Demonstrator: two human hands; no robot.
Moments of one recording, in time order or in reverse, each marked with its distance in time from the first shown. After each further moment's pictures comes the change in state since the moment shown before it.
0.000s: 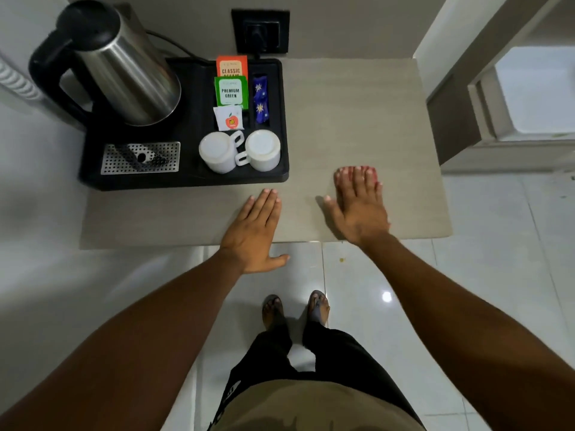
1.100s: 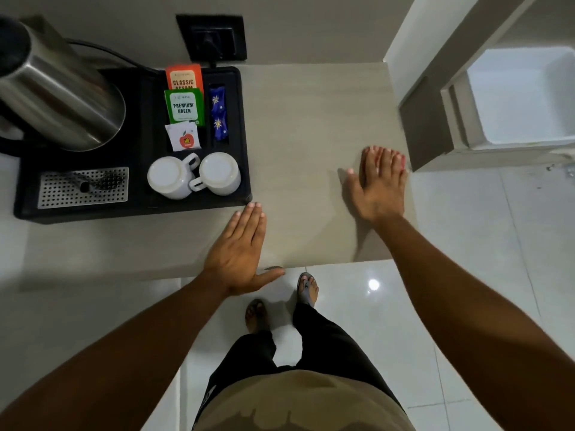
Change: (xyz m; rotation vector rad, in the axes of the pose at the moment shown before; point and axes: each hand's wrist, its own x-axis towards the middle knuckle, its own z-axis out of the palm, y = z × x) left_hand 0.043 0.027 -0.006 -0.101 0.068 0.036; right_hand 0.074 0.098 -0.048 0.039 0.053 0.278
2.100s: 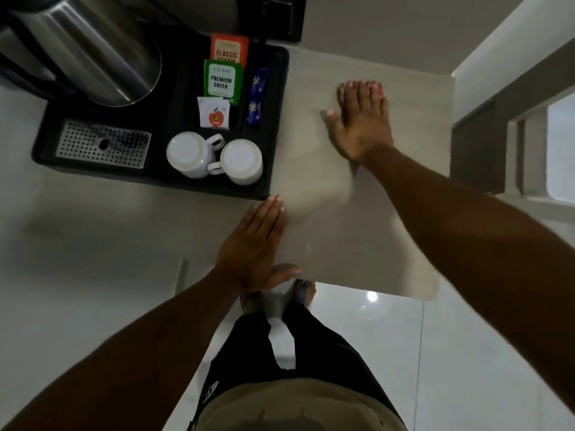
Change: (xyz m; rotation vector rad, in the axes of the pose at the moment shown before) left_hand 0.022 0.008 -0.013 -0.085 0.123 -0.052; right_hand 0.138 -0.111 -0.033 -0.077 0.026 -0.384
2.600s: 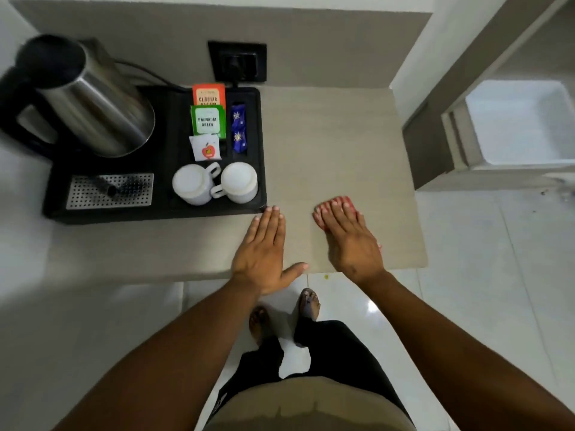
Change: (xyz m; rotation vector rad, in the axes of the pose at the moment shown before) left_hand -0.009 0.014 0.013 0.005 -0.095 -0.088; right_hand -0.239 -0.018 0.066 0.067 0.029 -0.096
